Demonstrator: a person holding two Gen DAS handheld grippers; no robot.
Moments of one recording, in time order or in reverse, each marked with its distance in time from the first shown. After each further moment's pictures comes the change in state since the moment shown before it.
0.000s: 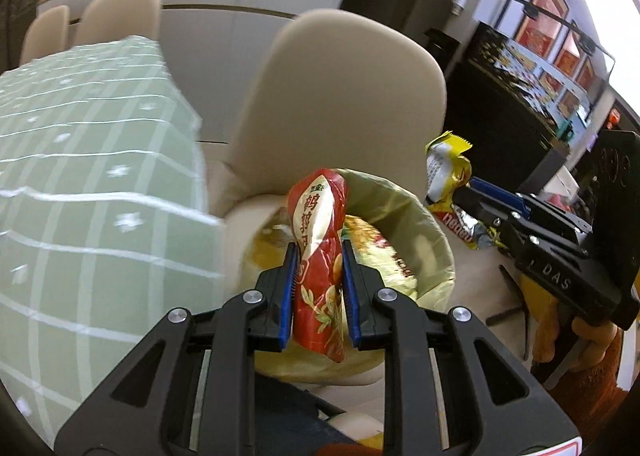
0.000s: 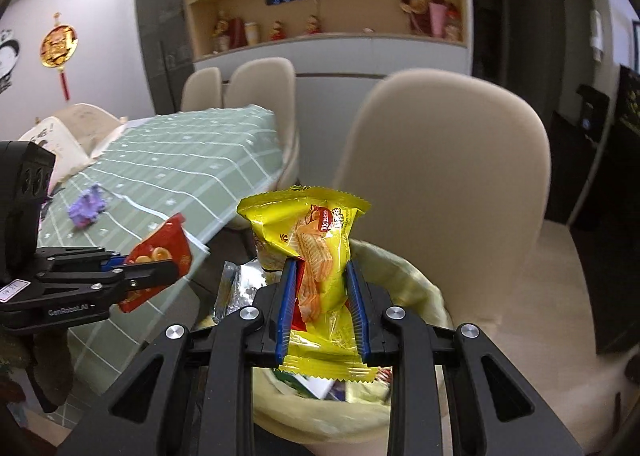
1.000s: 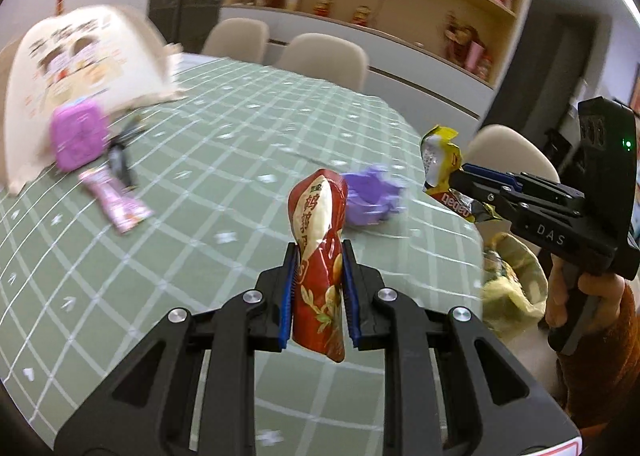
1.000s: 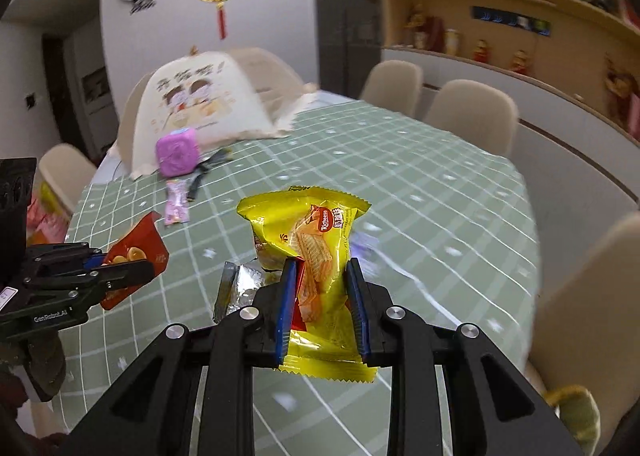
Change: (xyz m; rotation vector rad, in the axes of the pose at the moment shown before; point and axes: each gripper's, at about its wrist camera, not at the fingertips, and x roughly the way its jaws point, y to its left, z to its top) left arm -0.272 0.187 -0.095 -0.285 -0.238 0.406; right arm 0.025 0.301 0.075 -0.368 0.003 0.415
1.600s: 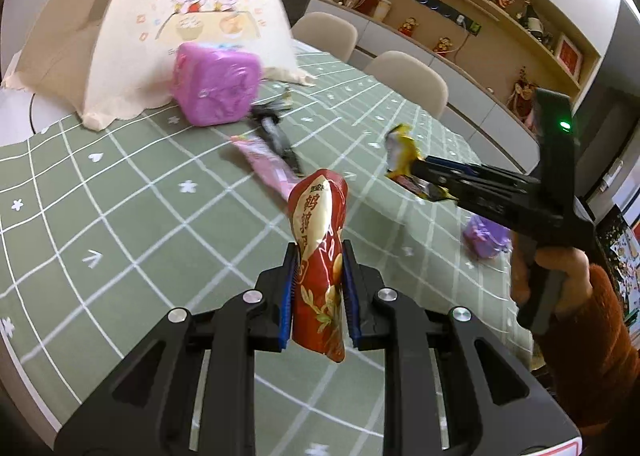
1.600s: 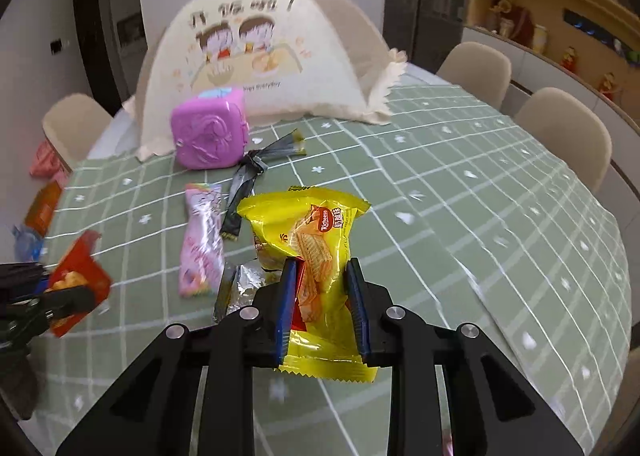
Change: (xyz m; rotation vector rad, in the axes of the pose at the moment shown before) left arm -0.034 0.178 -0.015 -0.271 -0.016 0.077; right arm 0.173 0.141 0.079 -0.177 0.151 0.149
